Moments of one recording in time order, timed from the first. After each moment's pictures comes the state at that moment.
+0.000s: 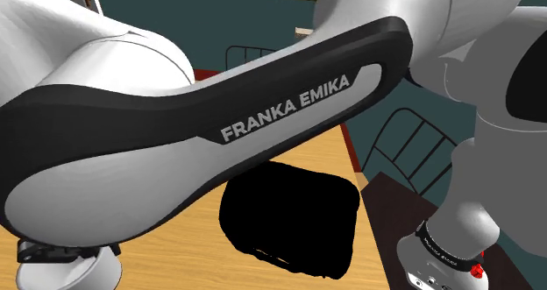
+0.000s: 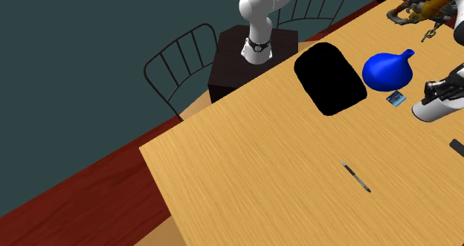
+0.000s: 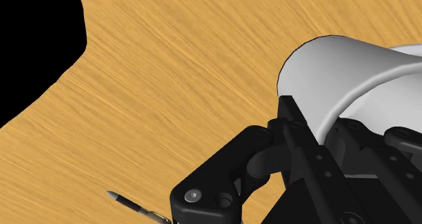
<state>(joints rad) 0.73 0.52 0.37 -1.37 -0.21 1.94 1.16</state>
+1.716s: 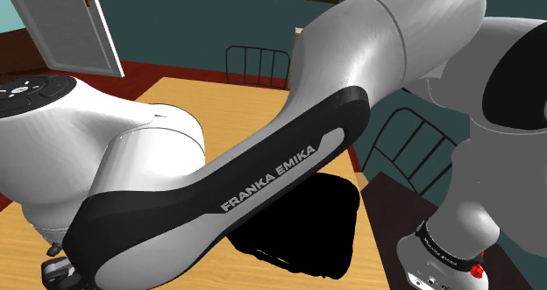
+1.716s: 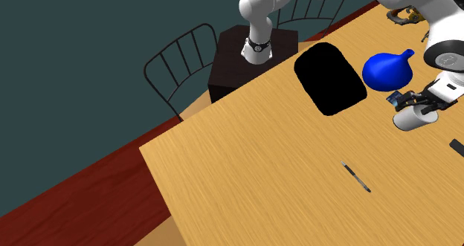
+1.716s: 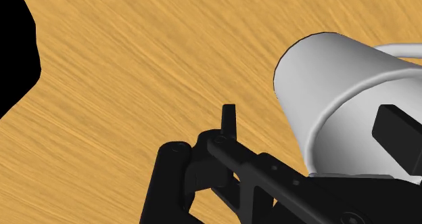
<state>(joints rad) 0.72 0.57 0.35 -1.50 -0.24 2.12 1.17</state>
